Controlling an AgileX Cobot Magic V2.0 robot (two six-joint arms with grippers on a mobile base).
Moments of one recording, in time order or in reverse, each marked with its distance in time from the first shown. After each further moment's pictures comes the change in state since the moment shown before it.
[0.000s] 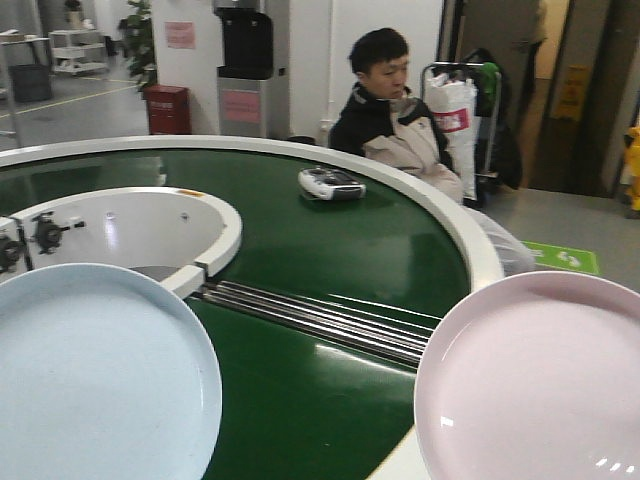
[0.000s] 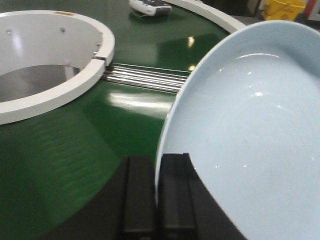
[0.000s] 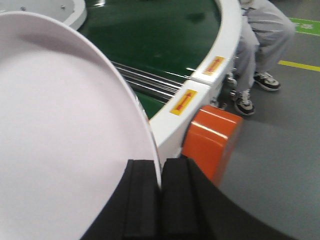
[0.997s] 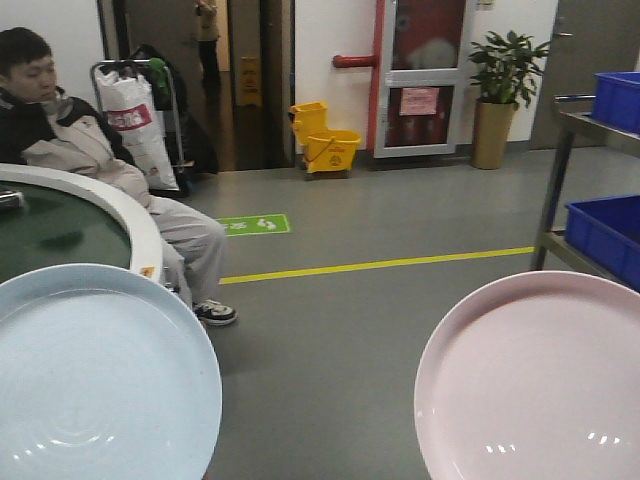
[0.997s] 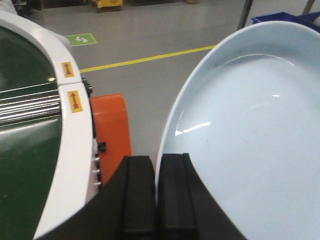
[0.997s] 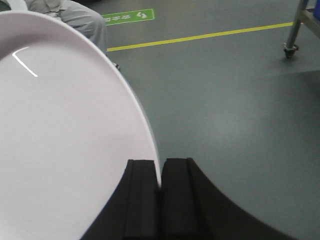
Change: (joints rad) left arm 0.000 0.000 0.000 0.000 0.000 0.000; right arm 0.000 0.000 0.000 0.000 0.001 0.002
